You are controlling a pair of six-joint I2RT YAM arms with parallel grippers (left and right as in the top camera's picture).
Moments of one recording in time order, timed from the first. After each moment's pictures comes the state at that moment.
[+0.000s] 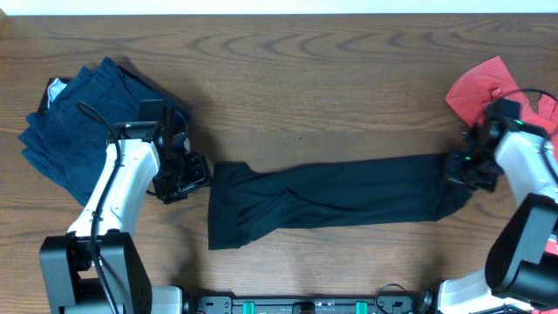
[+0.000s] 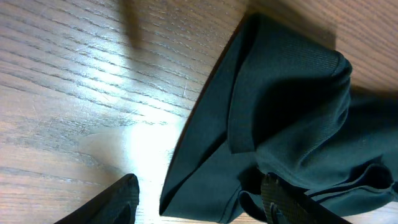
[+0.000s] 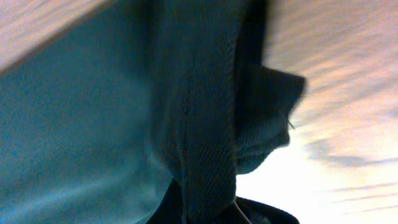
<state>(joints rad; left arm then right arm) 0.03 1.57 1.04 -1.07 0.25 -0.32 -0.25 1.71 1.08 -0.97 -0.01 0.09</state>
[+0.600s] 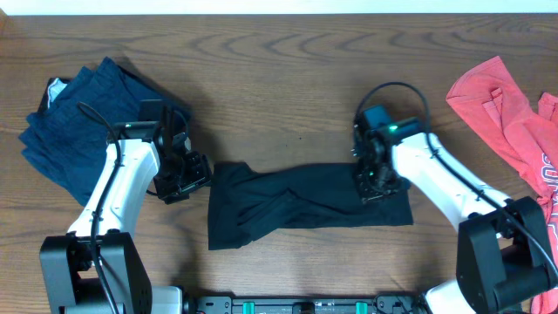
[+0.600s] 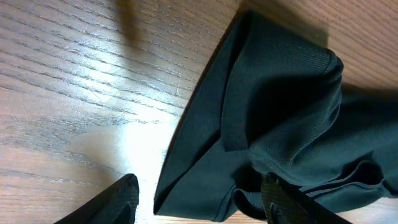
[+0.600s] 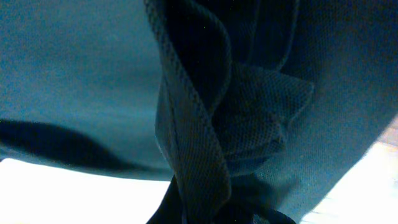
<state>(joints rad) 0.03 1.57 1.04 -1.07 0.27 -0.33 0.40 1.70 1.09 -1.06 -0.03 0.15</state>
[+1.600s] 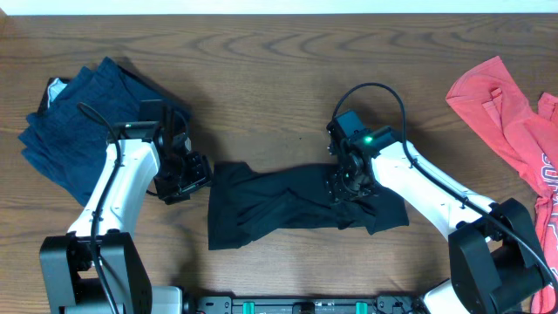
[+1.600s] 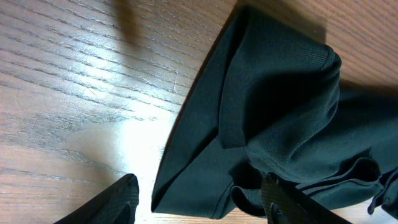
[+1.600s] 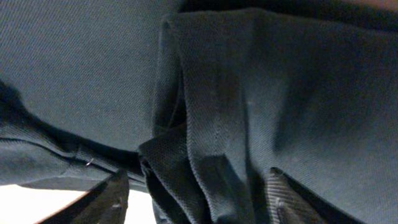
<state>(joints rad) 0.03 1.57 1.04 -1.08 0.28 -0.33 0.51 1.70 1.09 -0.93 -0.11 0.31</state>
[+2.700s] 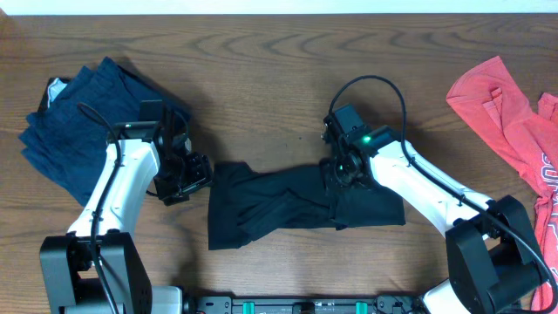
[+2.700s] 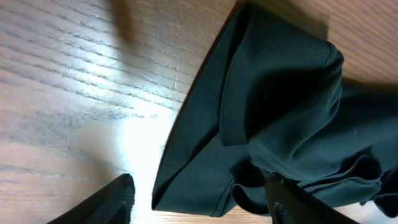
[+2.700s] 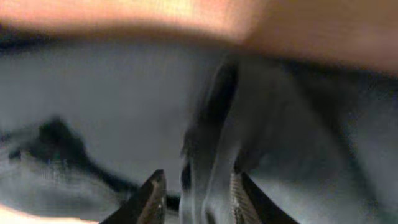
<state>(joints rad) 0.03 1.57 1.04 -1.09 0.28 -0.33 0.51 1.71 1.09 -0.80 -0.19 0.35</state>
